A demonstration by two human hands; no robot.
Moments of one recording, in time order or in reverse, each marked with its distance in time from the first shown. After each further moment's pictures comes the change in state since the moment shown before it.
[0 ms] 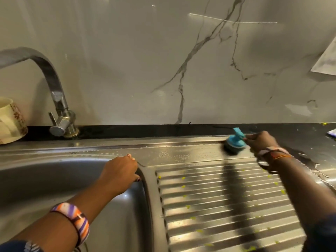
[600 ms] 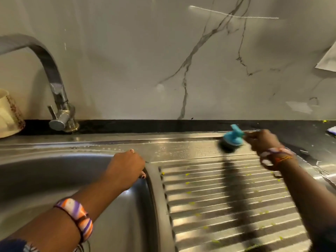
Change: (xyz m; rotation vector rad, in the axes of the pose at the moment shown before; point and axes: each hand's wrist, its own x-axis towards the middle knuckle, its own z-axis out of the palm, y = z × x) left_hand 0.005 0.001 -0.004 0.114 -0.081 0.105; right_hand -0.014 -0.004 0.003 -0.073 0.004 -0.077
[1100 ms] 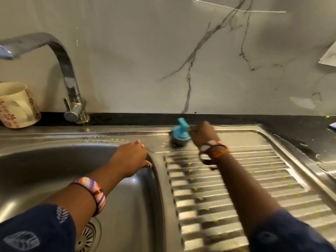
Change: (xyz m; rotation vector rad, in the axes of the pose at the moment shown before) left_hand -0.018 -0.007 -0.005 -0.127 0.017 0.030; right_hand -0.051 -0.126 0.069 0.121 -0.131 -0.180
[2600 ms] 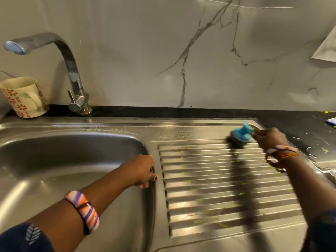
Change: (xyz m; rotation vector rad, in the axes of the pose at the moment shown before) left_hand -0.041 0.064 -0.002 -0.684 -0.403 -0.224; right_hand -0.037 0.150 -0.105 -0.075 0.143 0.221
